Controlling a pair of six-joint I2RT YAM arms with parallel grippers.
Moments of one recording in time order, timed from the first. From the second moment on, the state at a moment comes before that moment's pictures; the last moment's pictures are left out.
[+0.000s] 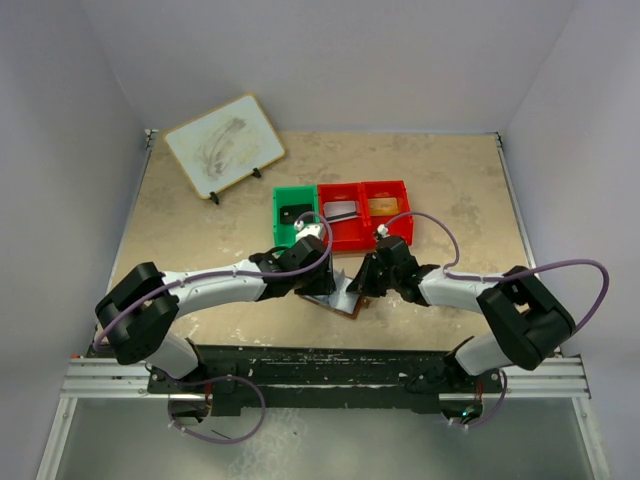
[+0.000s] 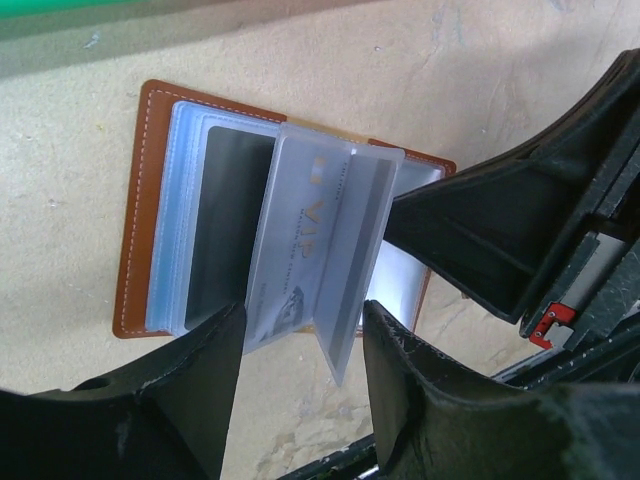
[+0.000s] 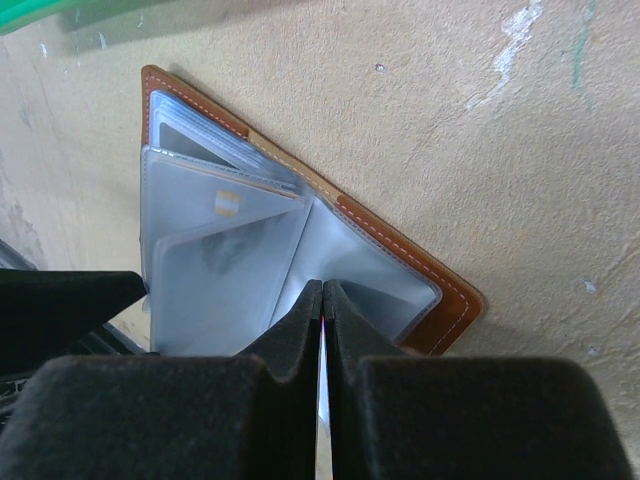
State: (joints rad) left arm -0.94 1.52 0.87 -0.24 -0.13 -0.85; right arm 0.63 1.46 0.52 0.11 -0.18 0.85
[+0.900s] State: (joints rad) left arm -0.94 1.48 0.87 -0.30 -0.21 -0.85; right arm 0.63 1.46 0.52 0.11 -0.18 0.85
